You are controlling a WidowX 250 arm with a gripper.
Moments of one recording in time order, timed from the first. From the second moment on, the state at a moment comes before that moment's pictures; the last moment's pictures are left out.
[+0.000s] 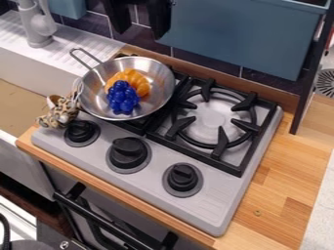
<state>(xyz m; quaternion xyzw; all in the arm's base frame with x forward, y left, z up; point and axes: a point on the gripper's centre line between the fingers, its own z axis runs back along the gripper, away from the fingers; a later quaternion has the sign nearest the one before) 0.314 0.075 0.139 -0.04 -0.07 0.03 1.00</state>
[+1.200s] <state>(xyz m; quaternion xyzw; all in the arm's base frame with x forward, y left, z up) 0.295 0.205 0.124 -0.09 -0.10 0.36 0.92</state>
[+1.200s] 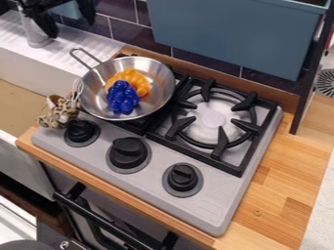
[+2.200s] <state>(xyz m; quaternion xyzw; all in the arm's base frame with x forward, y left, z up) 0.313 0.211 0.073 -0.08 -0.11 0.60 0.79</state>
